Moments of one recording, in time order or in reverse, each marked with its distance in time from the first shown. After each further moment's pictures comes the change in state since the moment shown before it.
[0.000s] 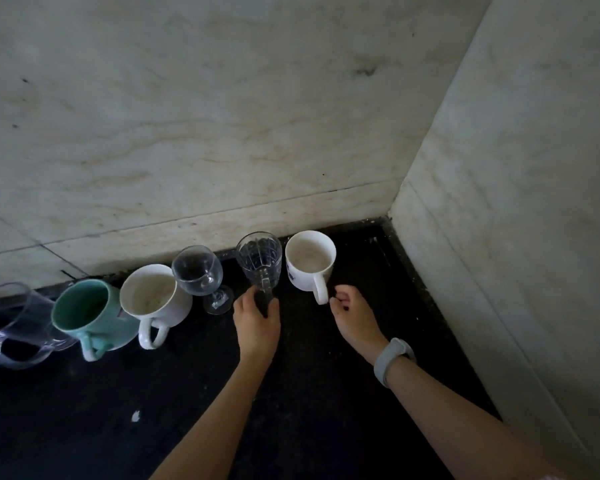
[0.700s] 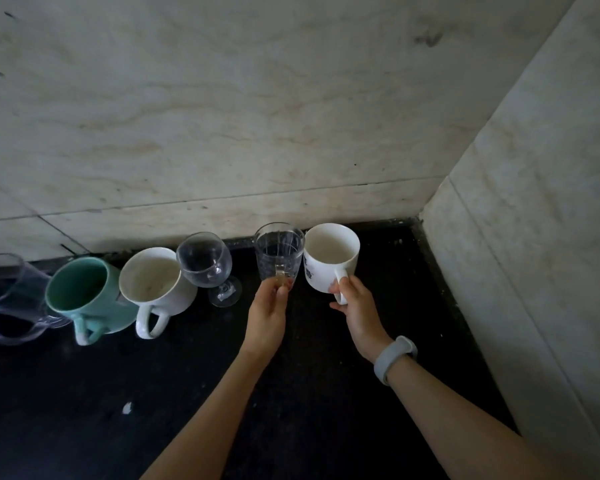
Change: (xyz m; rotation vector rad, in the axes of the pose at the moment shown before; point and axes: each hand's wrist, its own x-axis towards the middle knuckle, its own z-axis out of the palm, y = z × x) left_hand 0.017 -0.007 0.002 -0.260 -0.127 0.208; right_hand 0.036 0.000 0.024 0.438 -0.079 -0.053
